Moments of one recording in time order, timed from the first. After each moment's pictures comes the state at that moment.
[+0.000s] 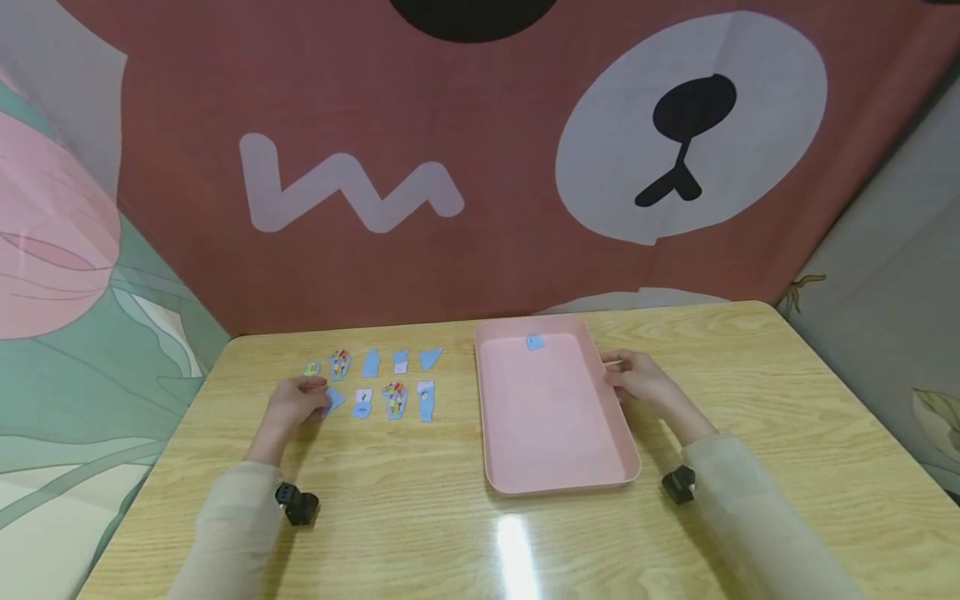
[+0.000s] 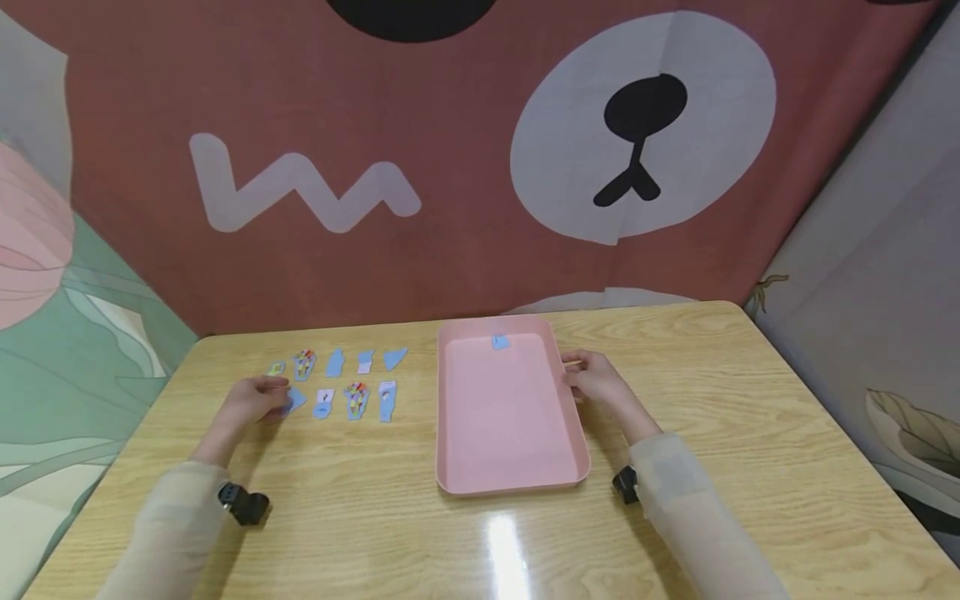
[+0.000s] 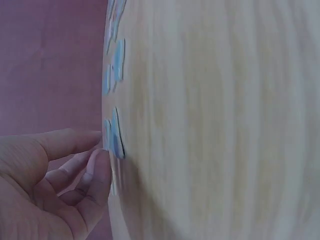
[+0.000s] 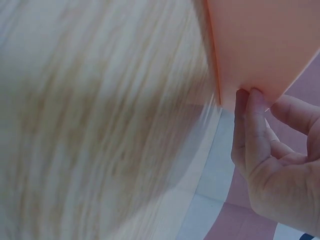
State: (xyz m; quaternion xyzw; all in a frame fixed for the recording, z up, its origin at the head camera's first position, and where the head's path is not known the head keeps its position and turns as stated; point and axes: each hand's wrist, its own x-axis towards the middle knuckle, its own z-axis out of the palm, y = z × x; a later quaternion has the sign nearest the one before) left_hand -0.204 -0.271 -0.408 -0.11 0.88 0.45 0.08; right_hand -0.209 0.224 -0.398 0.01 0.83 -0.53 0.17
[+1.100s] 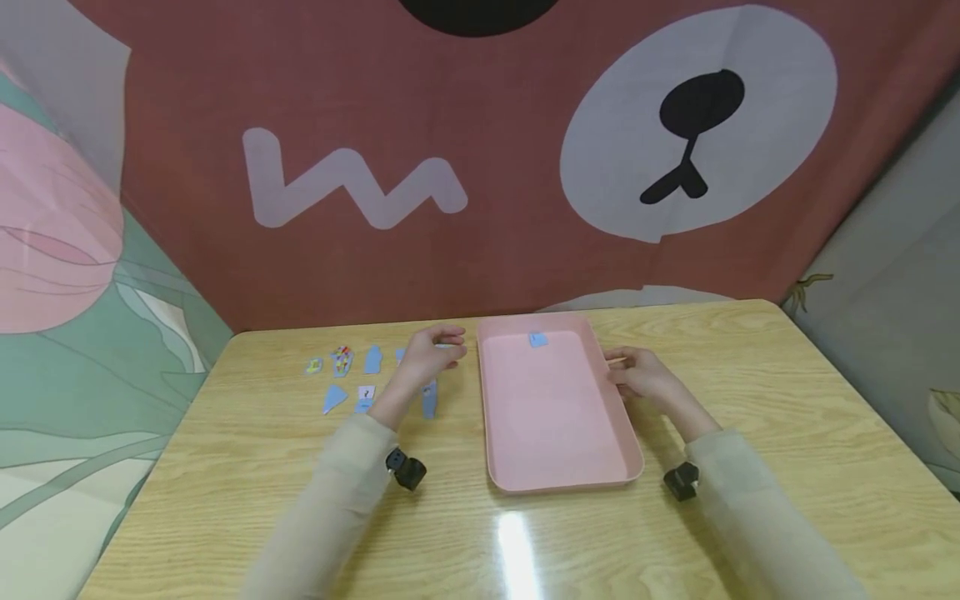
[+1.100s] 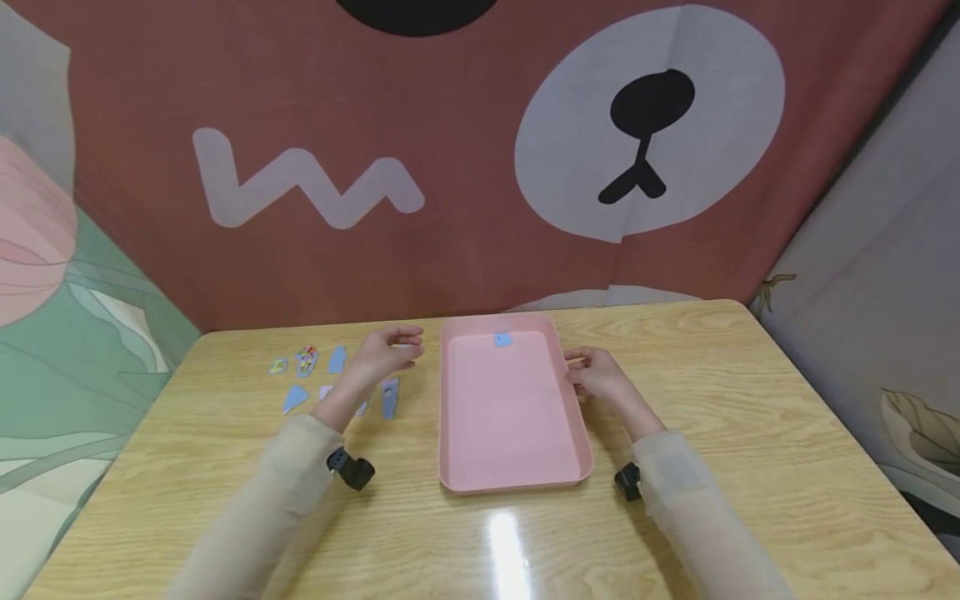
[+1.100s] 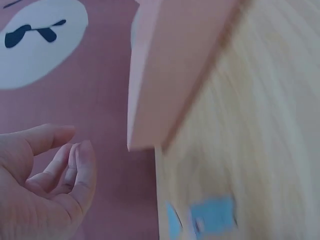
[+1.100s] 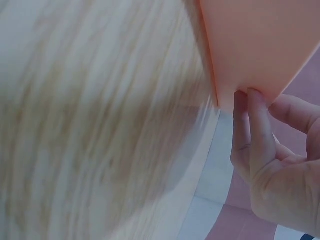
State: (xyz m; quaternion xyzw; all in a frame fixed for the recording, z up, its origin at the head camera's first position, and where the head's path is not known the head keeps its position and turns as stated) left_hand -0.229 -0.100 -0.368 0.01 0.82 0.57 0.10; right_hand -0.213 0.226 -0.400 0.01 0.84 -0.52 0.17
